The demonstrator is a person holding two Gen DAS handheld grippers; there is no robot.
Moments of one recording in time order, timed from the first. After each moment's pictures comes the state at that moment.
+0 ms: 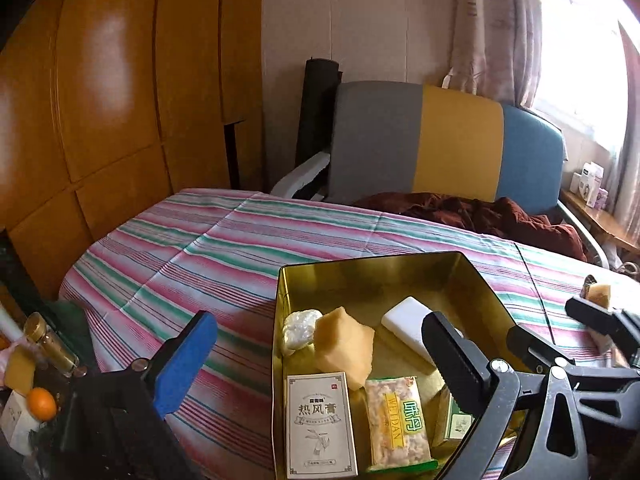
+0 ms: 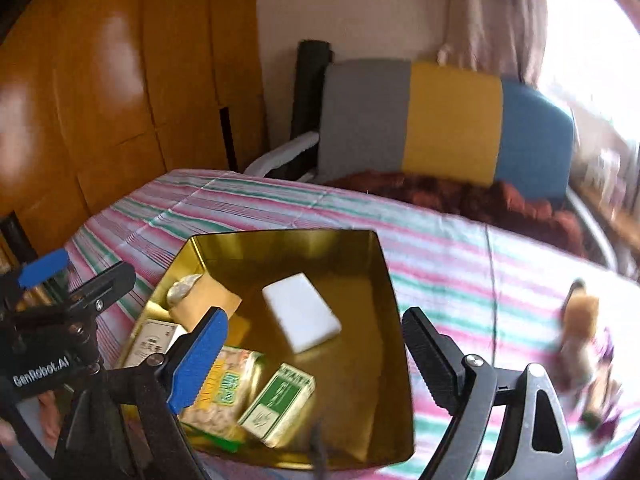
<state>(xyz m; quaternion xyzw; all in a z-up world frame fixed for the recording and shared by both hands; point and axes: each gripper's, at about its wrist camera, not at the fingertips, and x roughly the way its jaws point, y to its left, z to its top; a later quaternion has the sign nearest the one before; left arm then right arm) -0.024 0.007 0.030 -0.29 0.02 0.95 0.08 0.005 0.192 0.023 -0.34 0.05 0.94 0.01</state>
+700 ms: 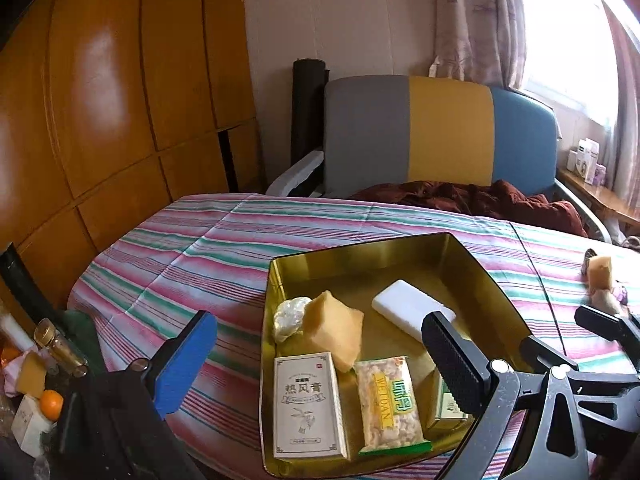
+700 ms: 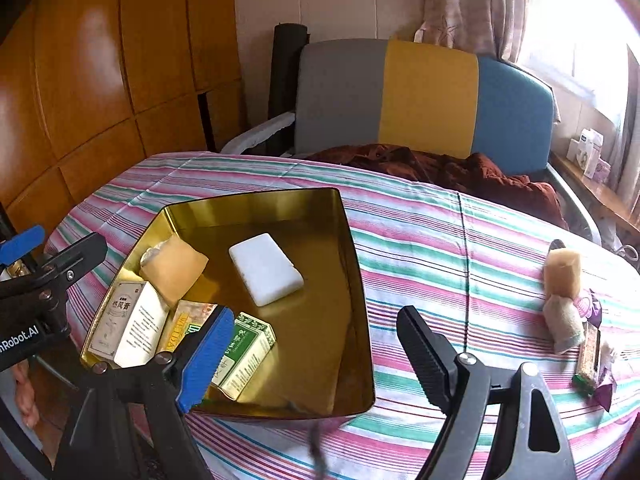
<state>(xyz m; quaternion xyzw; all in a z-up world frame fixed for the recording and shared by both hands) -0.002 0.028 0.024 -0.29 0.06 0.95 0.08 0.037 0.213 -0.003 -0.36 0.03 0.93 0.05</state>
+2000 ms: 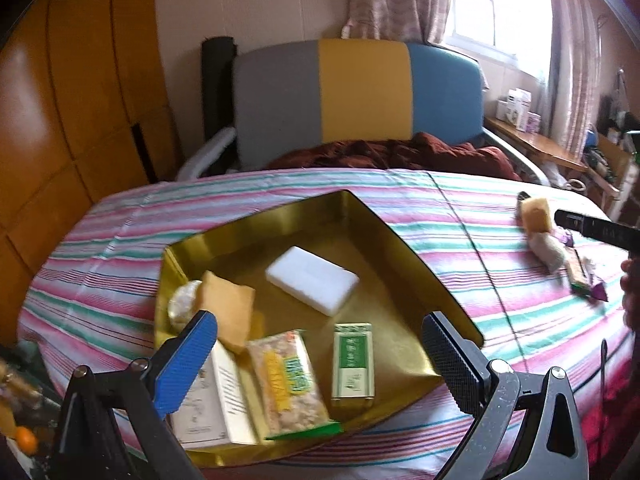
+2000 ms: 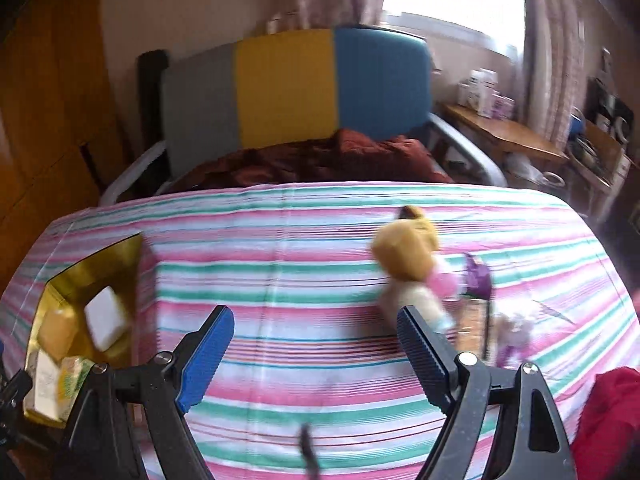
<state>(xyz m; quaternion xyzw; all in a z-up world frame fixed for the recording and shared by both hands) 0.006 0.098 0.009 -0.34 0.10 0.91 0.22 0.074 0.402 0.018 -0.36 0.12 0.90 0.23</state>
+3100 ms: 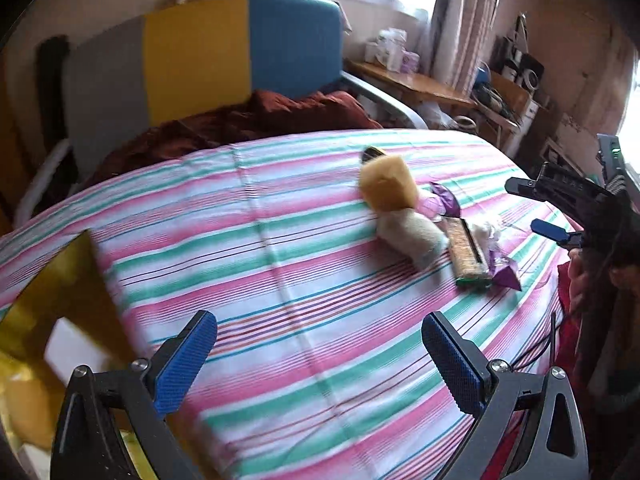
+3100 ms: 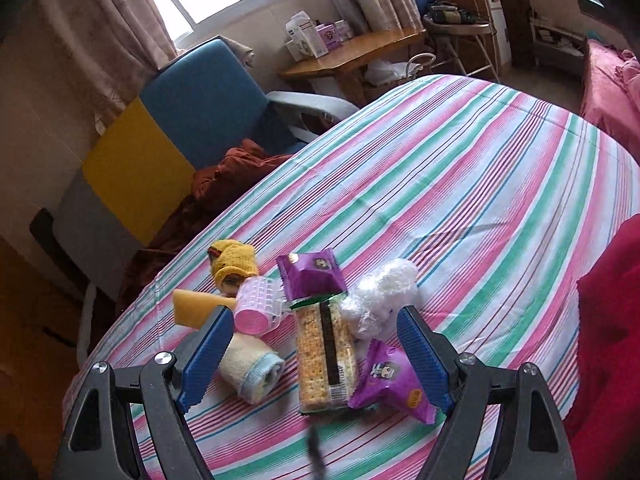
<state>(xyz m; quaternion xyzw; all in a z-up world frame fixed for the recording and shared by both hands) 0.006 0.324 -0.014 -0.41 0.15 0.79 0.43 0.173 0.578 -0.015 -0.28 0.39 0.81 0.35</state>
